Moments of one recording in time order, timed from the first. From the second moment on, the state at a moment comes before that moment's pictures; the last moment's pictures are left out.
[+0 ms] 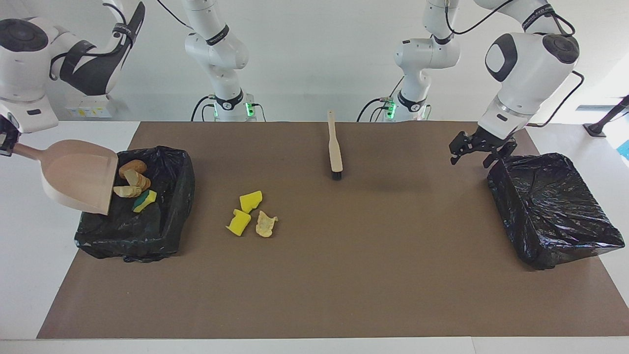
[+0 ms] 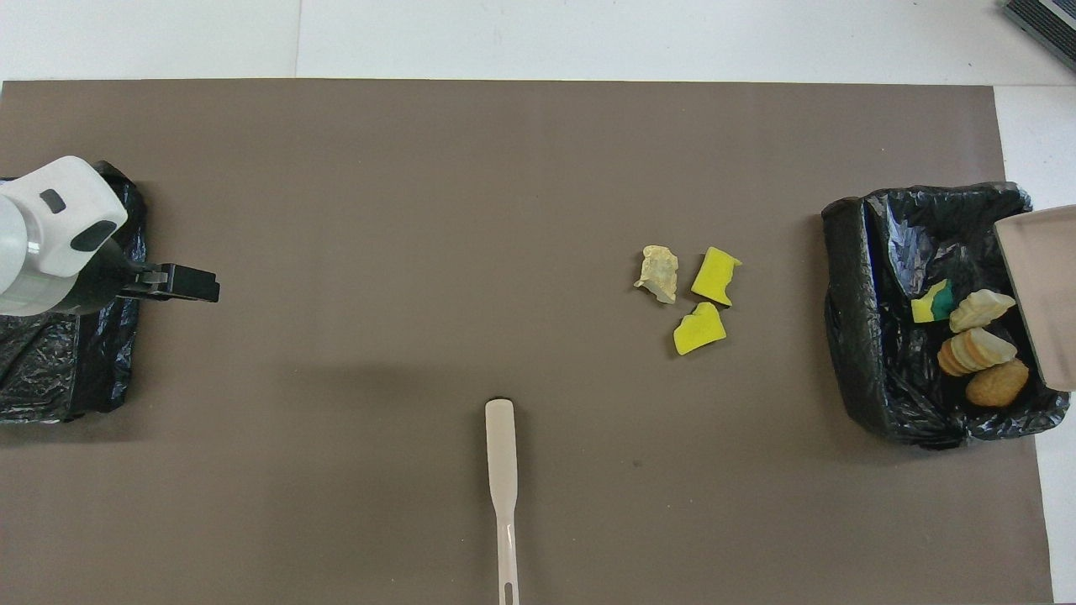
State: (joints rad) left arm -0.05 -0.04 -0.01 -1.85 -0.10 1.85 0.08; right arm -0.36 0.07 -0.03 -1.68 -0.66 2.04 -1.80
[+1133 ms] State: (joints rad) left arm -0.02 -0.06 -0.02 -1.62 -0.04 1.58 0.03; right arm -0.16 0.07 0.41 -1.65 -0.26 1.68 -0.27
